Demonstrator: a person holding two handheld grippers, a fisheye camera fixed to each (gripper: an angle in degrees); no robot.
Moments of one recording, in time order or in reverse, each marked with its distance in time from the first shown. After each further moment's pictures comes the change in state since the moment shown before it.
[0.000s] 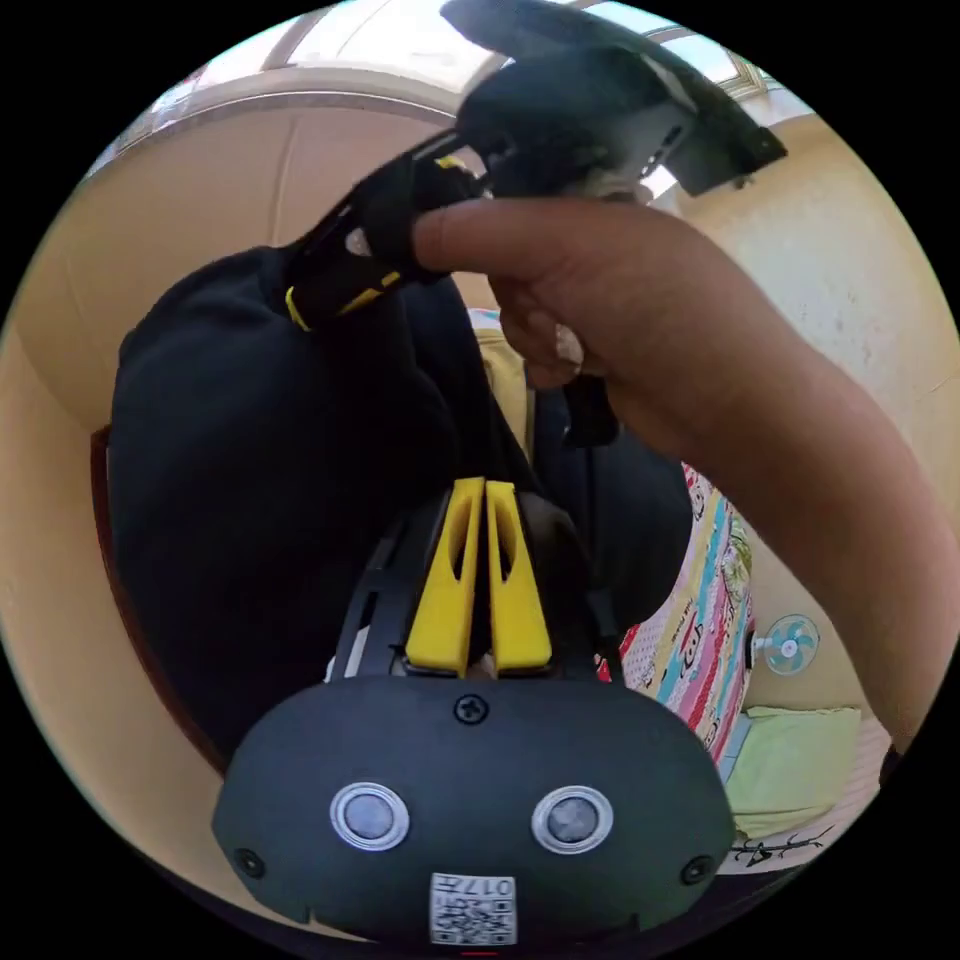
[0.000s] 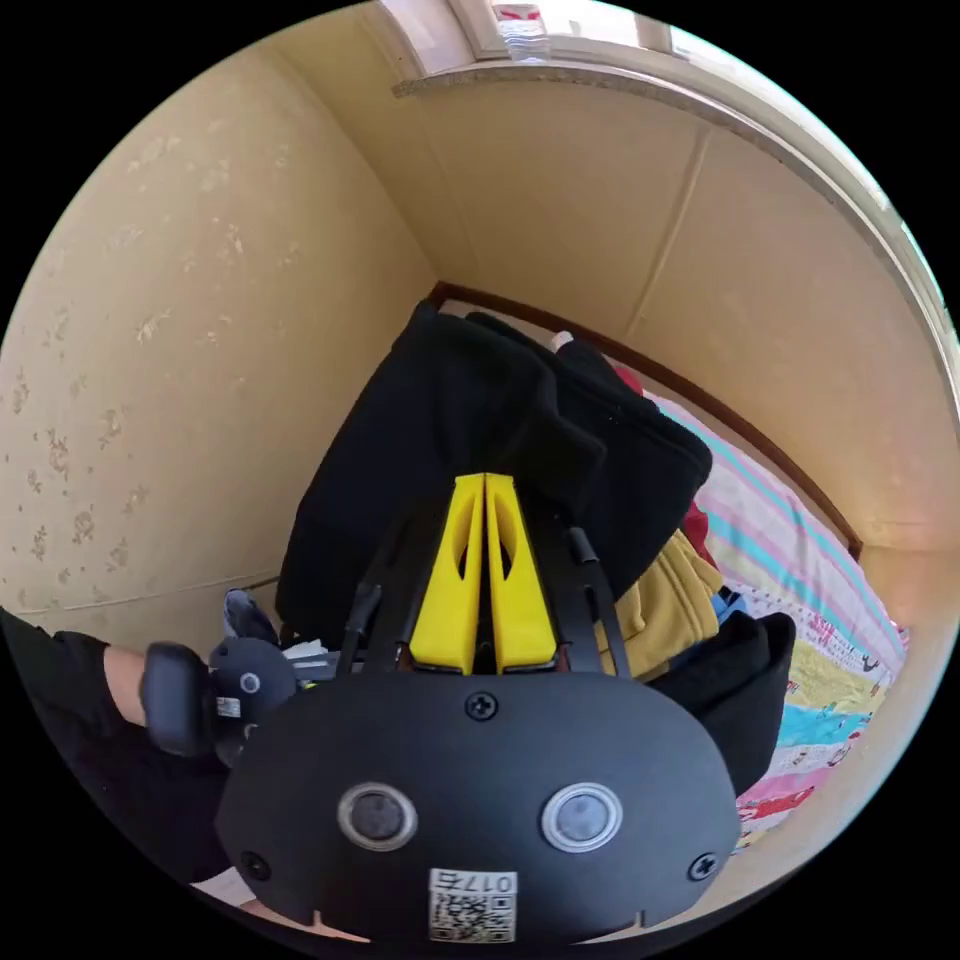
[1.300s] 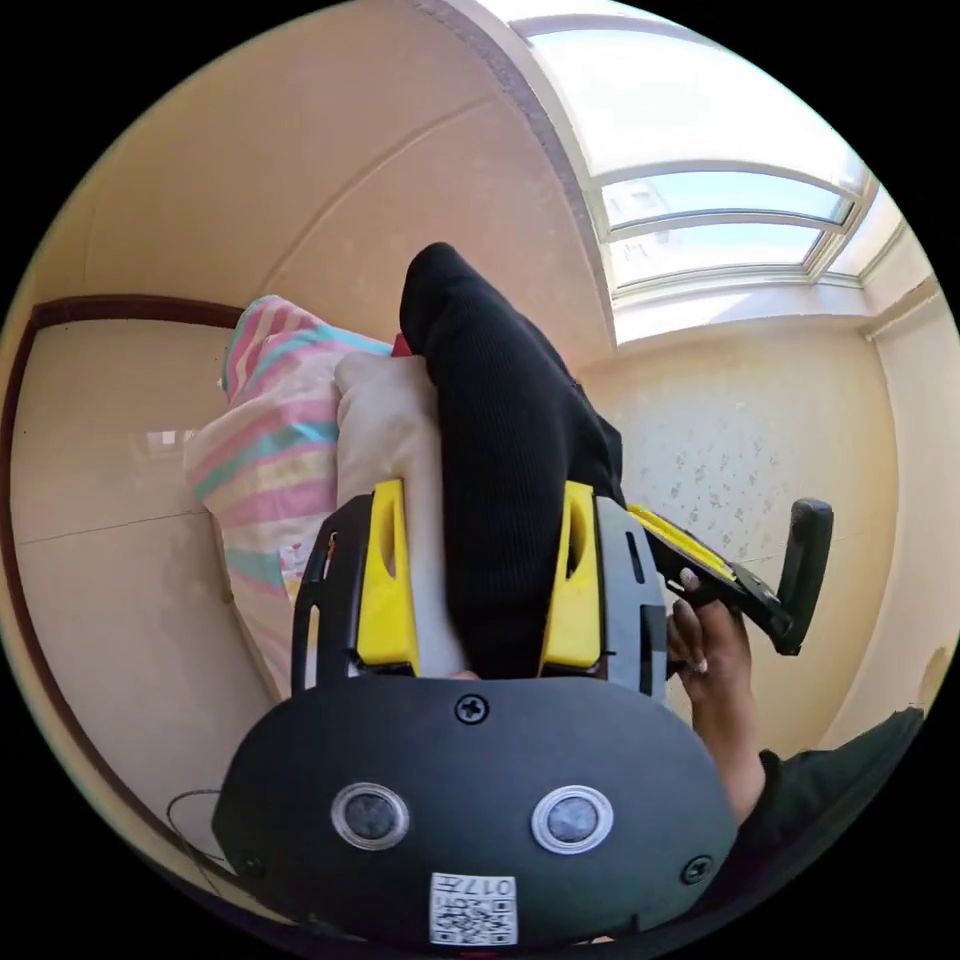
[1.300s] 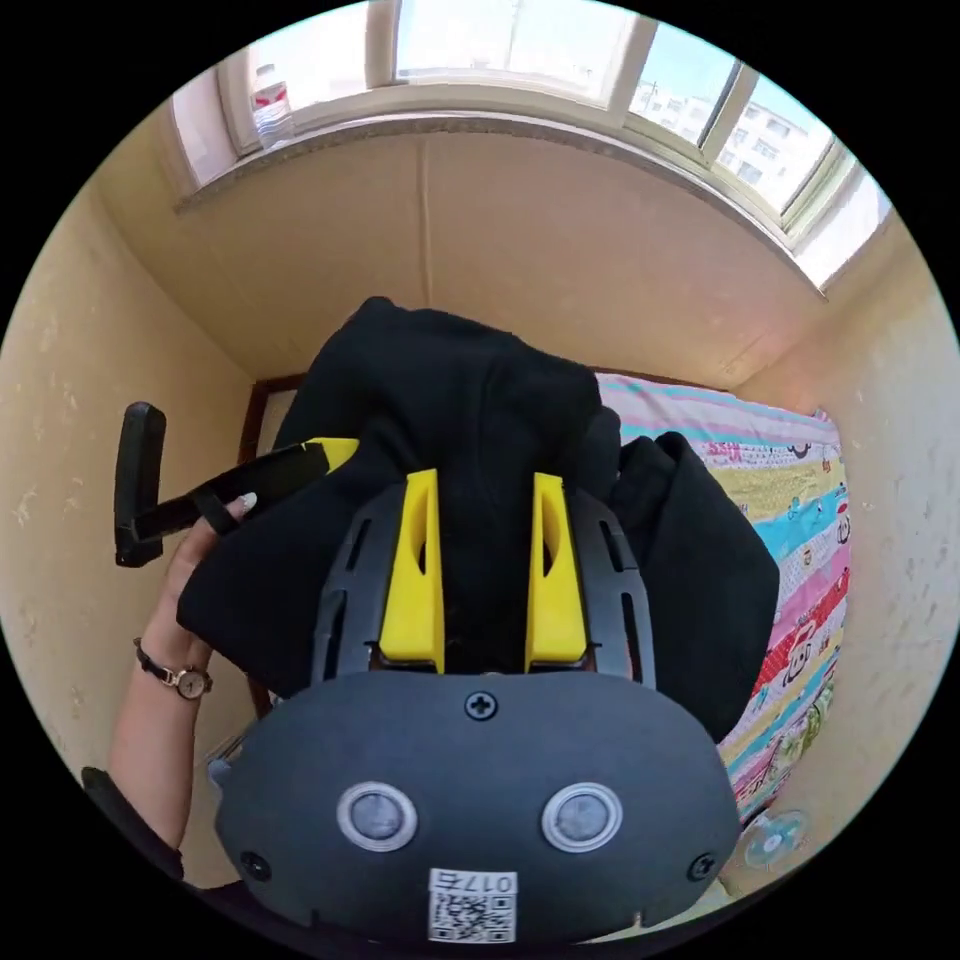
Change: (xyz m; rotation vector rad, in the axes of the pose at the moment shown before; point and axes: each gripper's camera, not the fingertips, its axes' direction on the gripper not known) left arm -0.259 -0.057 0.034 0.016 0.349 -0.281; right arm -0.002 0.064 0.002 -0.007 0.396 0.431
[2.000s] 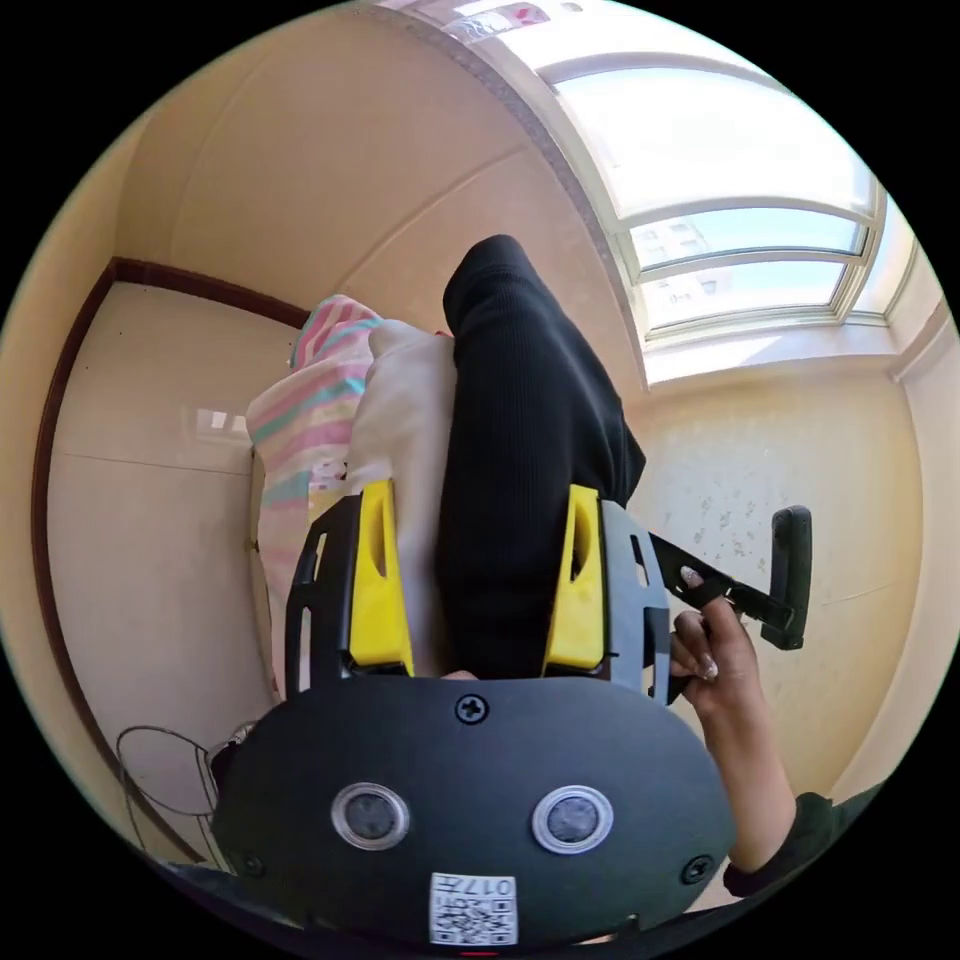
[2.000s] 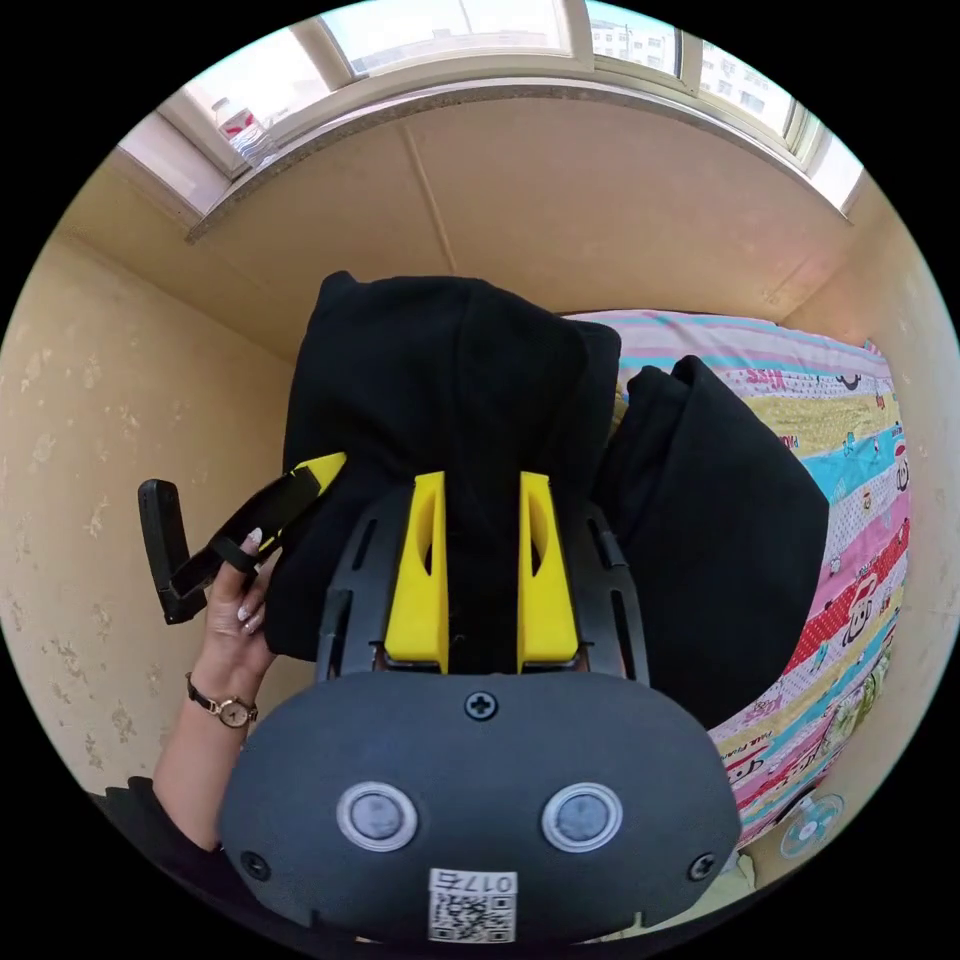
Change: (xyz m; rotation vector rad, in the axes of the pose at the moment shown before) left arm 0.004 0.110 0.007 0.162 -0.120 -0.155; right arm 0.129 0.034 -0.037 -0.016 -0.289 0.114
